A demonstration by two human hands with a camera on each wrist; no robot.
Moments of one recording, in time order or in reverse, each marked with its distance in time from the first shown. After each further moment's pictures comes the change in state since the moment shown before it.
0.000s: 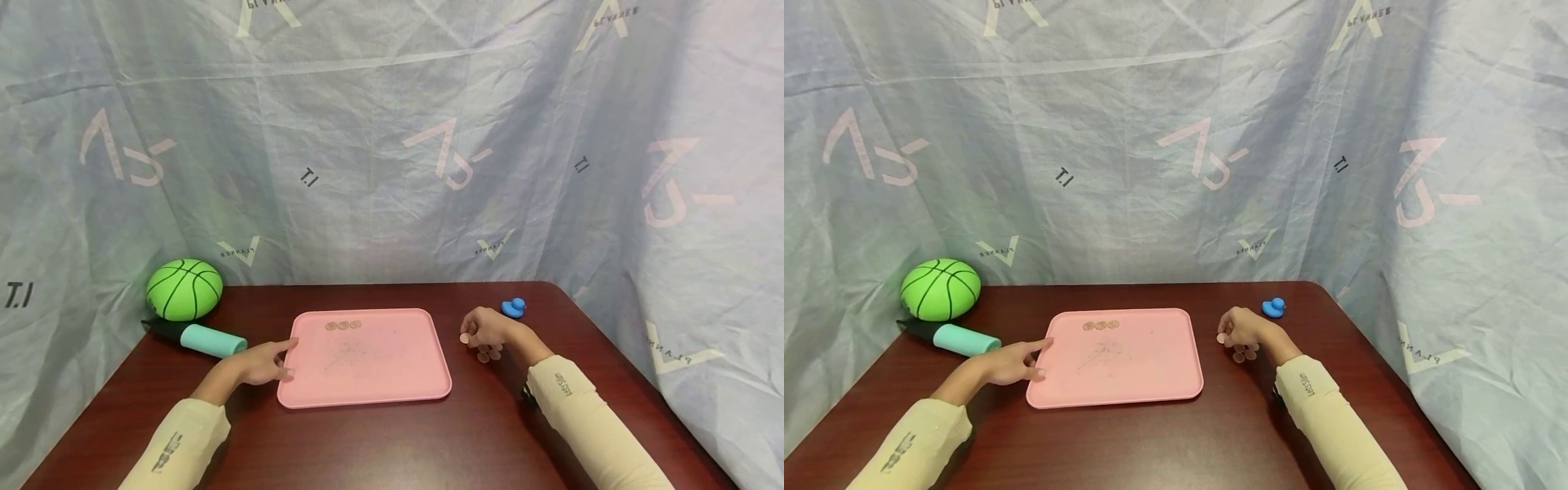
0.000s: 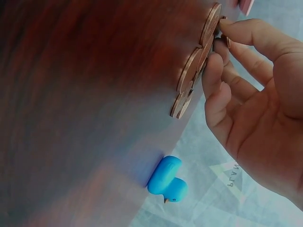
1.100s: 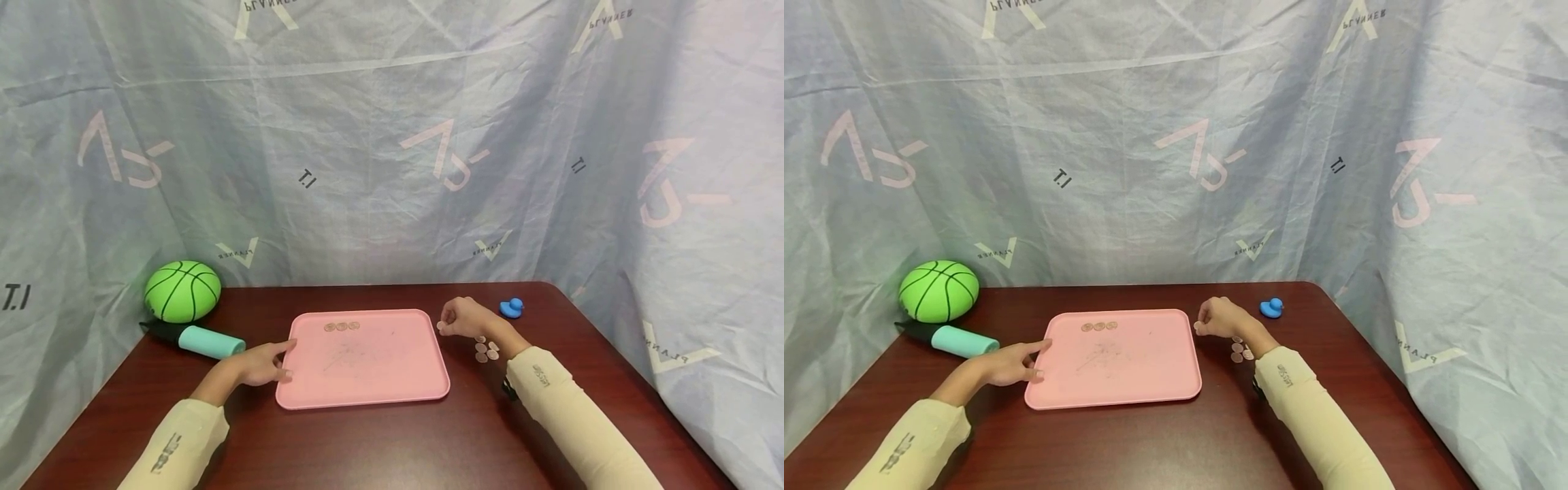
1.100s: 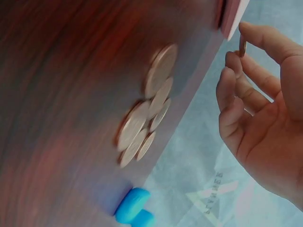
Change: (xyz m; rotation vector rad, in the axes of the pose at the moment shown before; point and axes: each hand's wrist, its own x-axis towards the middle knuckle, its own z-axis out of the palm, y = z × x) left_hand 0.000 0.003 -0.001 0.005 -0.003 0.000; right_hand 0.026 -0.035 0.005 -0.116 0.151 -0.065
